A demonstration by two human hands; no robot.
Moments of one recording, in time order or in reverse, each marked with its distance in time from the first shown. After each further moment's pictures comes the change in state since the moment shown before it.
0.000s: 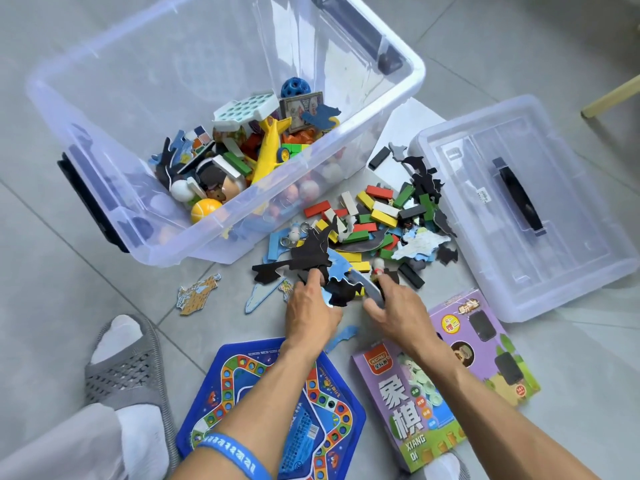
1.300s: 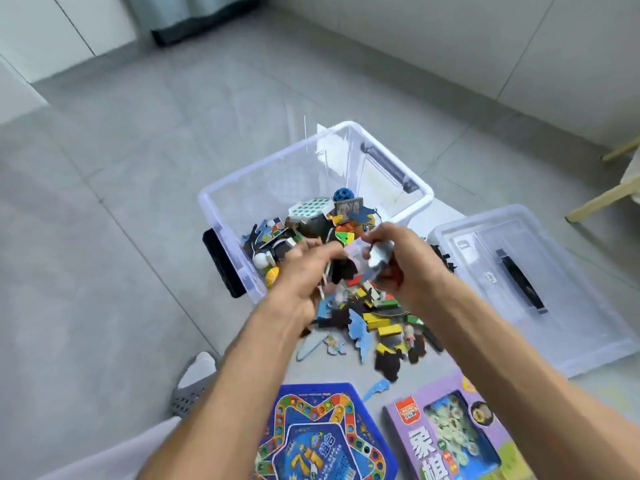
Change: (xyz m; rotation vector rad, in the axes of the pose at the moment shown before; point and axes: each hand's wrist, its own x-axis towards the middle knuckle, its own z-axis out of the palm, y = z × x) left_hand -0.066 0.086 -0.251 -1.143 -0.122 -0.150; right_hand -0.018 -0.209 -0.191 1.331 -0.177 0.267
